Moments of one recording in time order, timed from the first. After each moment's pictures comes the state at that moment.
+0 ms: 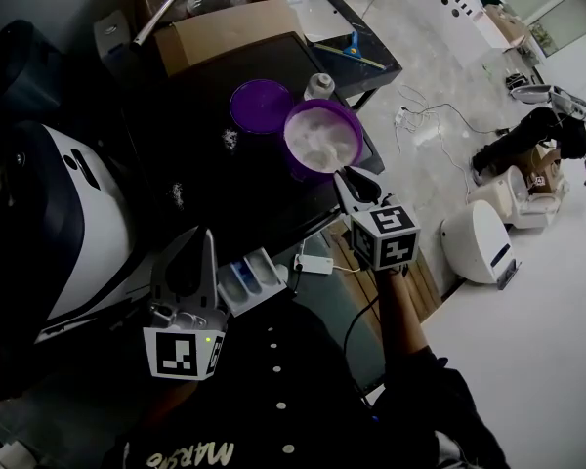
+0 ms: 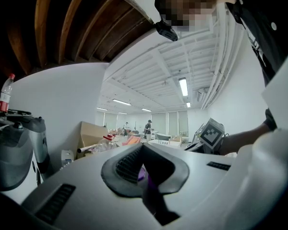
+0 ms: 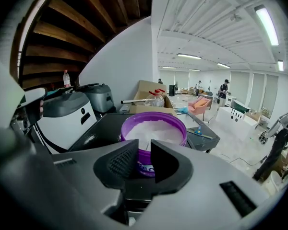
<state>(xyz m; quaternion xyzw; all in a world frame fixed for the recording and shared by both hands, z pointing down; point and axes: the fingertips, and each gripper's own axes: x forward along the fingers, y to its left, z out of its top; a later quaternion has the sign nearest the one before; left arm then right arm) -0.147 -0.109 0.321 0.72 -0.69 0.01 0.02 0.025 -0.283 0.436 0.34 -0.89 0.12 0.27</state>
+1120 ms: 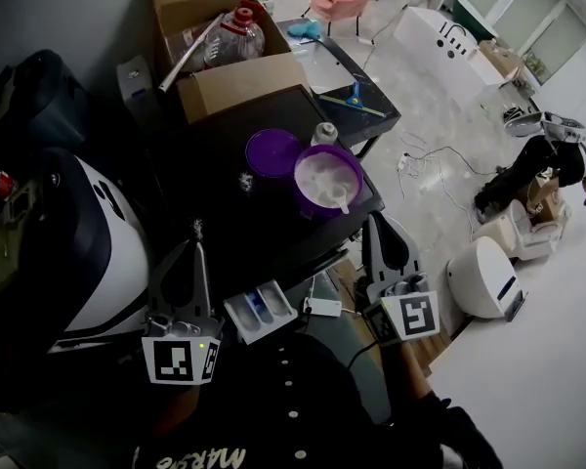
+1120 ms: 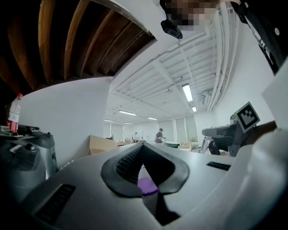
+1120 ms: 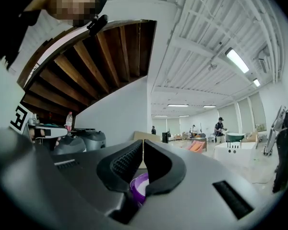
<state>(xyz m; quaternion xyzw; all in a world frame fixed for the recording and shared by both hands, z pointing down) -0.185 -0.093 0.276 0.69 -0.72 -0.01 -0.04 0.040 -0.219 0.272 0.40 -0.91 0.01 -0.04</state>
